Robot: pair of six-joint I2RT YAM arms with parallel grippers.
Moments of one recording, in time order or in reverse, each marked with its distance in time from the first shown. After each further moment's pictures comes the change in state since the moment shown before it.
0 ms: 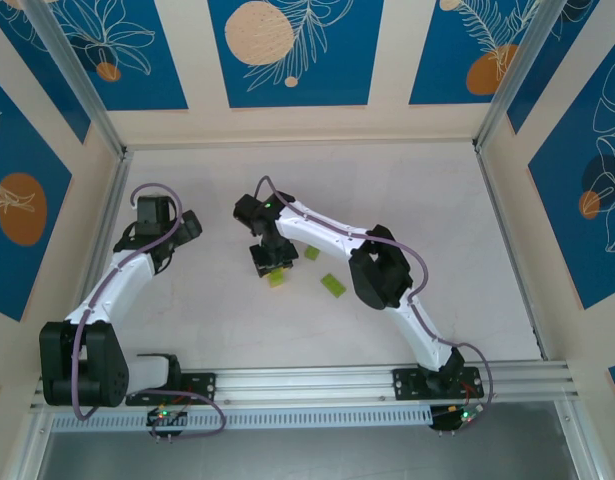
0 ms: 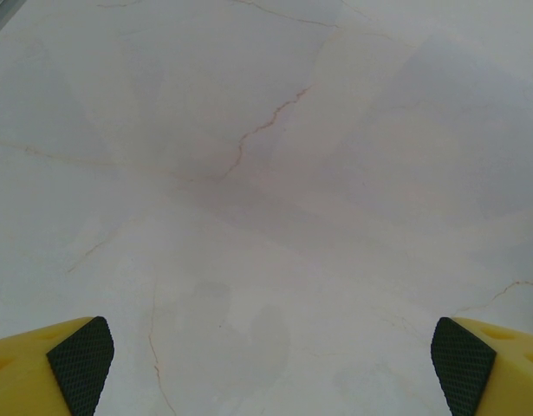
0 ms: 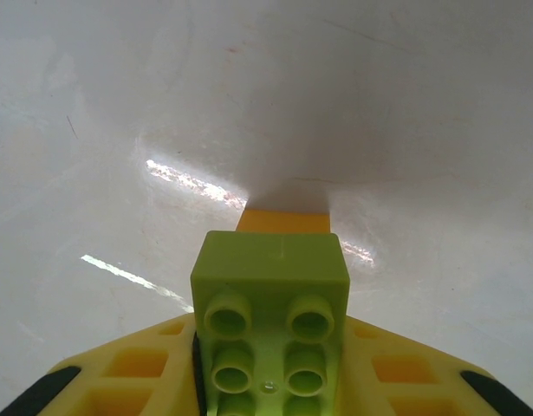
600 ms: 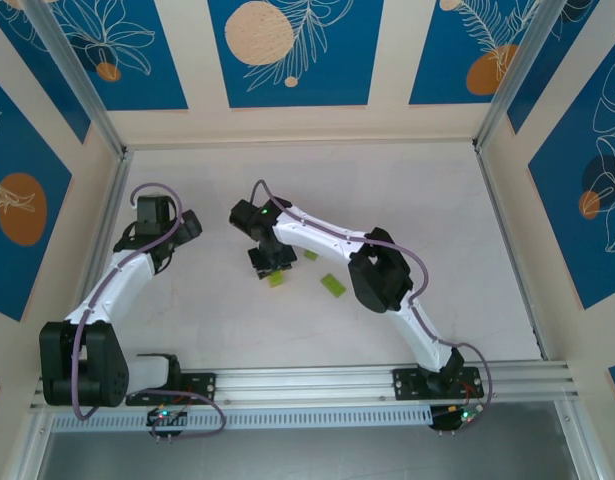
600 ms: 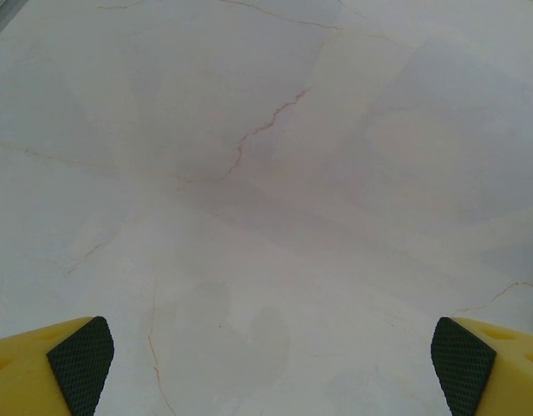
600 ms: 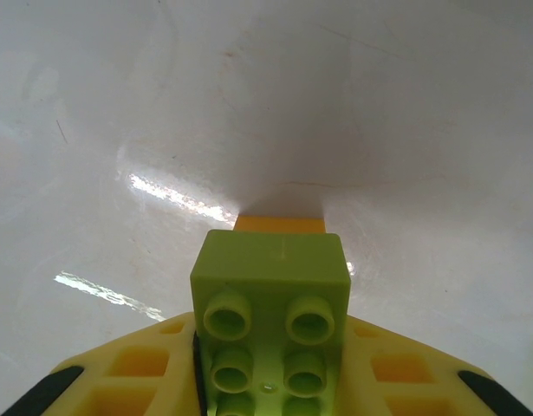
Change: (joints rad) left arm 0.000 0.000 0.001 0.000 0.000 0.000; right arm 0.037 -0.004 -0.036 0.030 0.070 0.016
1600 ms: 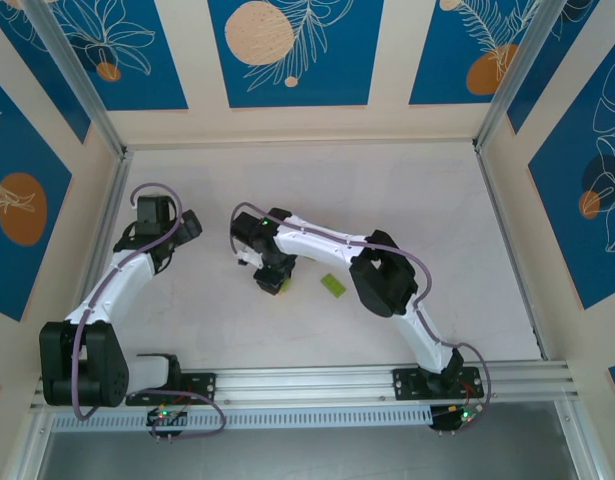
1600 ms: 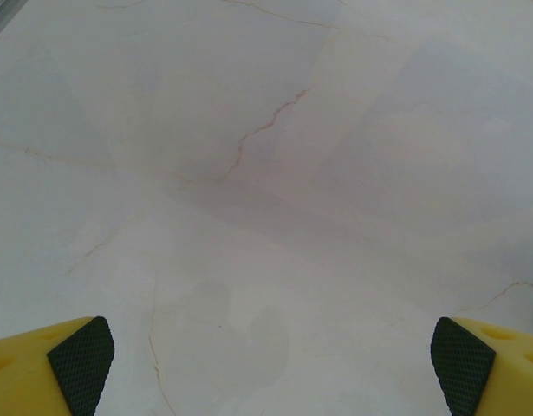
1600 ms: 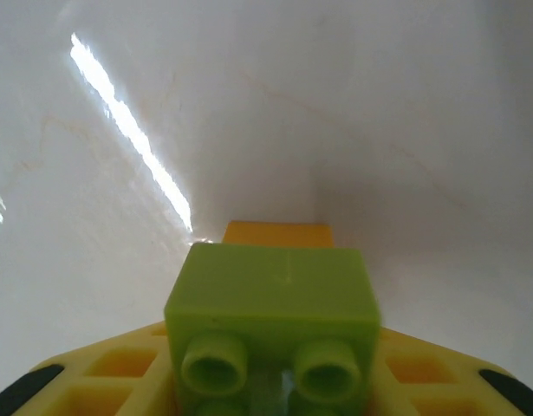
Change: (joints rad) left arm 0.000 0.000 0.000 -0.001 0.000 0.000; right arm 0.030 -0.073 -0.161 0.043 0.002 -0.682
